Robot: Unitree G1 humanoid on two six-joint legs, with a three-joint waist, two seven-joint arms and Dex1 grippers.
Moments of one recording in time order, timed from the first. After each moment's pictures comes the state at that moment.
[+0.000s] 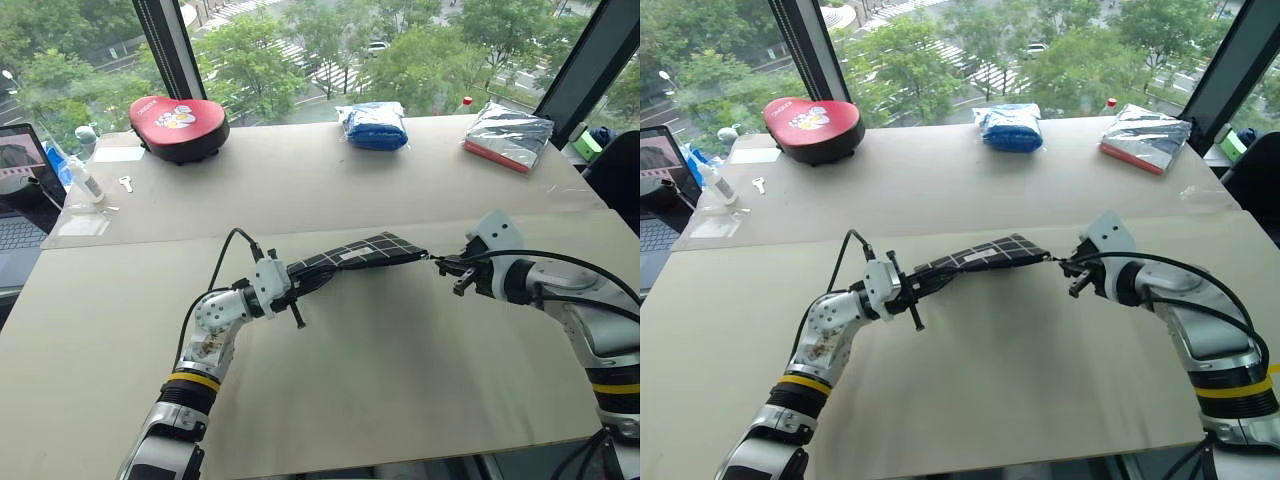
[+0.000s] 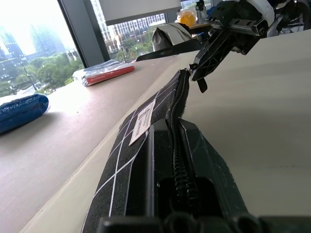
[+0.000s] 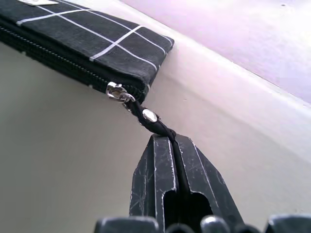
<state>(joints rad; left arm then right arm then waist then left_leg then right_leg) -0.40 0.27 -0.14 0.33 -0.23 -0.41 -0.96 -0.39 -0.79 0.00 -0.14 0.33 0.73 0.67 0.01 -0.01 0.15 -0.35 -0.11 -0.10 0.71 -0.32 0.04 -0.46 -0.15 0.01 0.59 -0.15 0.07</state>
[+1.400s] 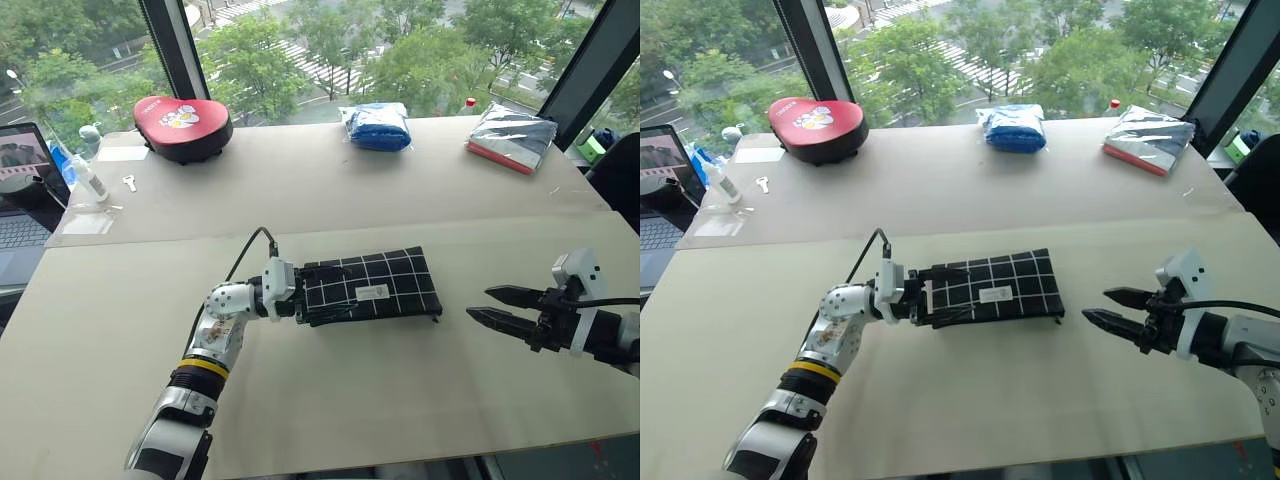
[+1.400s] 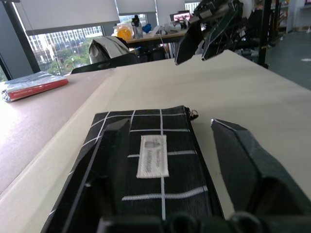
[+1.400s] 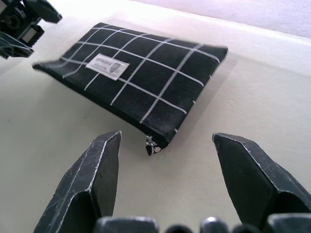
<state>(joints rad) -0.45 0.27 -0.15 0.34 -0.39 -0.23 -1.25 0.06 -0.89 -0.44 -0.33 0.63 0.75 0.97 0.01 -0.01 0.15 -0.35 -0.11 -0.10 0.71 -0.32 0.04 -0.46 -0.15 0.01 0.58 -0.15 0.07</state>
